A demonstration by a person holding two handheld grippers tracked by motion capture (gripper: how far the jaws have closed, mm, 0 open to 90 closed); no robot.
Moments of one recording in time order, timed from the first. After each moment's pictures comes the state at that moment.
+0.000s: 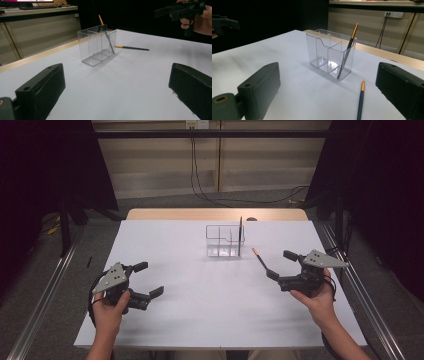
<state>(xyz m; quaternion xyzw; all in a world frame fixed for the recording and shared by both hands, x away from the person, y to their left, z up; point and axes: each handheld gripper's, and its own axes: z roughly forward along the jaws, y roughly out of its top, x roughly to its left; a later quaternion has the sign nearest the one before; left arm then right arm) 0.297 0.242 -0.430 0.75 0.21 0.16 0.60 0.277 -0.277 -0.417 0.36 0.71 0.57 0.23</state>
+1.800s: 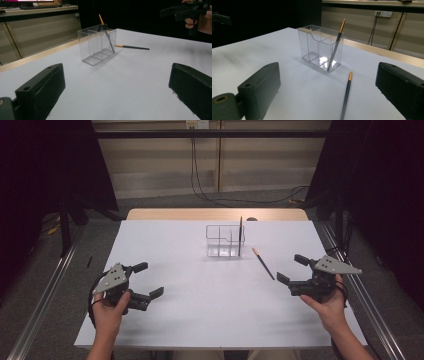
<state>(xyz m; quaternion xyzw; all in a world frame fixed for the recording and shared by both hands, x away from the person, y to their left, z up) 0.295 0.242 -0.430 0.75 0.21 0.16 0.60 0.265 -0.297 -0.421 0.37 0.70 0.55 0.25</state>
